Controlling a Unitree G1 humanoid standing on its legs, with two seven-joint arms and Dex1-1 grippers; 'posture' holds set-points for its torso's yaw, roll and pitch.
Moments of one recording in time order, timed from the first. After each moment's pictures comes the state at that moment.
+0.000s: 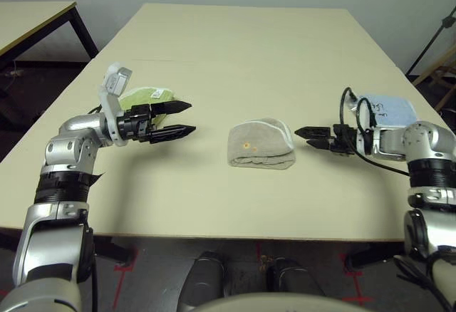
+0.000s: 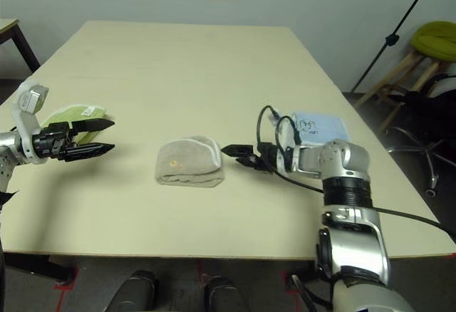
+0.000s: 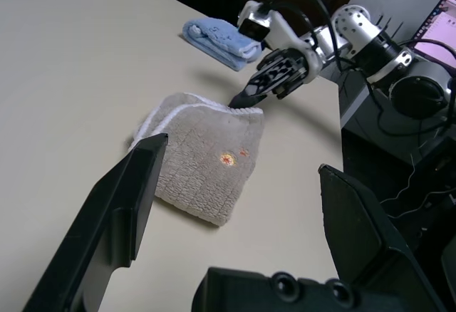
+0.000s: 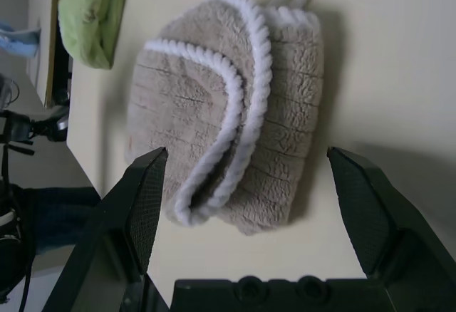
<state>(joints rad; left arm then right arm) -0.56 0.73 0.13 0.40 -0.53 0.36 -1.50 -0.74 -0.47 -0.19 0.54 0.66 1.36 0.62</state>
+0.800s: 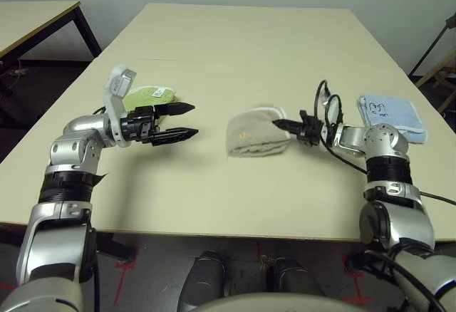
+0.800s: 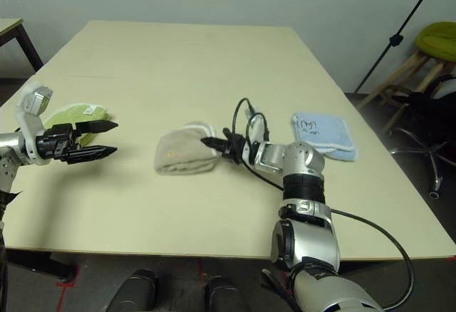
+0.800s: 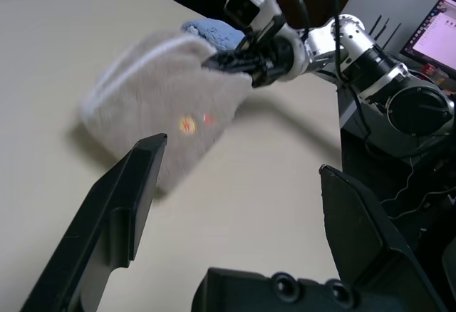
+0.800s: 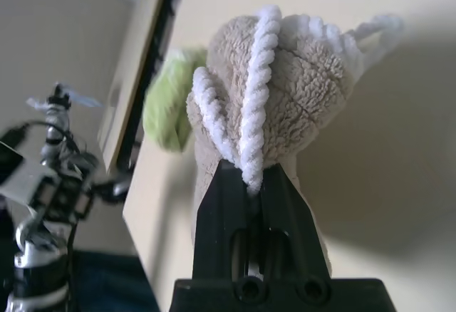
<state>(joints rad) -0.59 0.70 0.11 0.44 -0.51 0.35 -1.51 -0.75 -0.23 -0.46 0.41 0.72 1.17 0.44</state>
